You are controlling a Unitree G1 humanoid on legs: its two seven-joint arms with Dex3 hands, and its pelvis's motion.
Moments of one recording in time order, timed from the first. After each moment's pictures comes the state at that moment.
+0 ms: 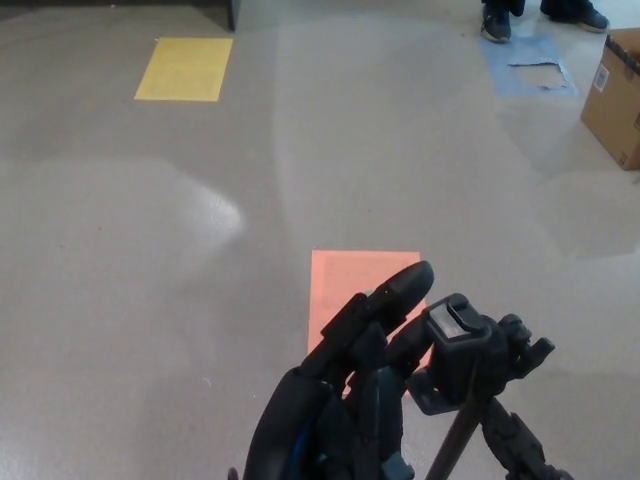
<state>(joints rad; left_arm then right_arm) 0.25 0.06 -0.50 -0.50 -0.32 0.10 -0.05 0.27 -0.19 0.17 0.17 -0.19 -0.38 0.03</state>
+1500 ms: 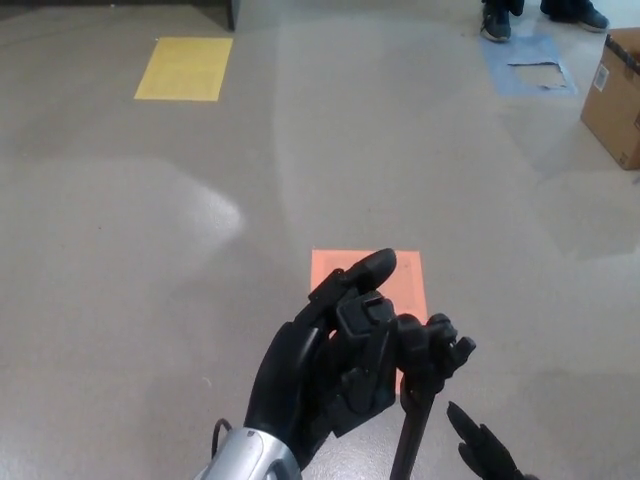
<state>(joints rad) 0.01 0.00 -0.34 -0.26 -0.26 0.30 0.03 0.23 -0.17 0.23 0.23 -0.30 -0.30 -0.04</state>
